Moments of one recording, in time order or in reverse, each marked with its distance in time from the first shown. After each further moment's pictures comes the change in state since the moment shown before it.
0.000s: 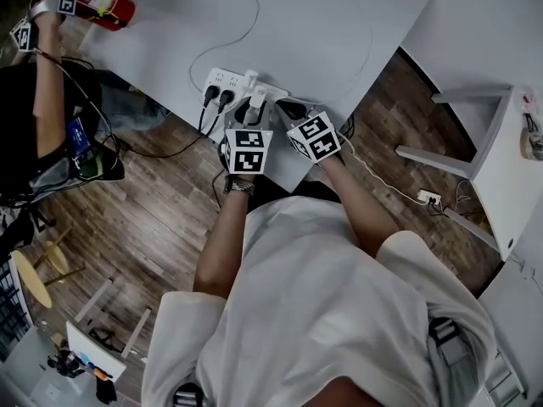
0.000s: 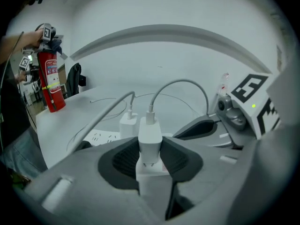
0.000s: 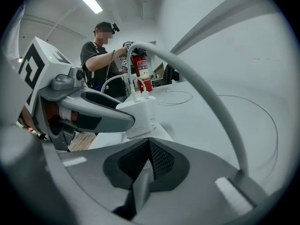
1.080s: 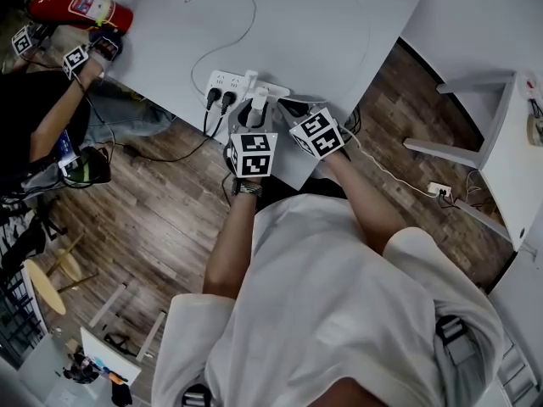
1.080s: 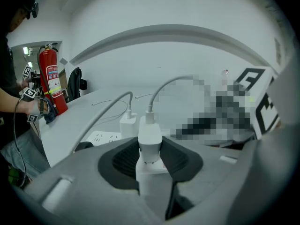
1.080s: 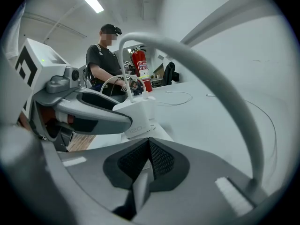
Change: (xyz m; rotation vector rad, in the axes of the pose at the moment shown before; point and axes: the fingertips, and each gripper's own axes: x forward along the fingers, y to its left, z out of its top) left arm -0.001 -0.002 -0.003 0.048 -0.012 0.030; right arm 0.002 -0.002 -0.001 -0.010 -0.006 -0.009
